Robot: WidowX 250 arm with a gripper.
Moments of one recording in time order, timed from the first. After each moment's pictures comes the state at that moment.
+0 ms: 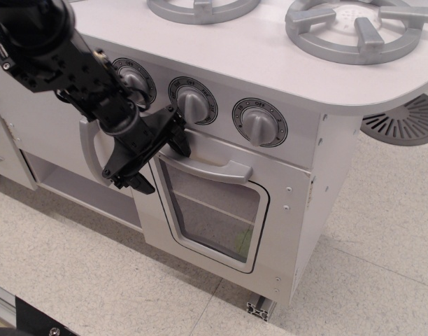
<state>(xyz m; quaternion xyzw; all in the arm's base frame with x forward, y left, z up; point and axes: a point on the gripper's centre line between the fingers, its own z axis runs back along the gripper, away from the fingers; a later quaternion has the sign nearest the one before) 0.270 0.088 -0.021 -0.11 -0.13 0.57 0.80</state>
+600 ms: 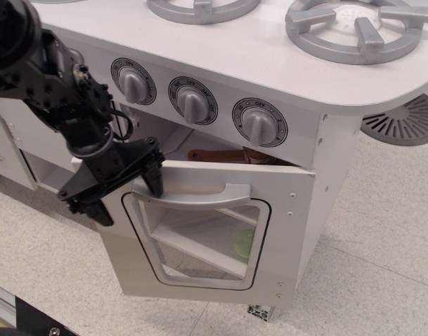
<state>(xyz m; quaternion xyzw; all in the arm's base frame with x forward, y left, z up) 0.217 0.083 -0.001 -0.05 -0.09 0.50 0.86</state>
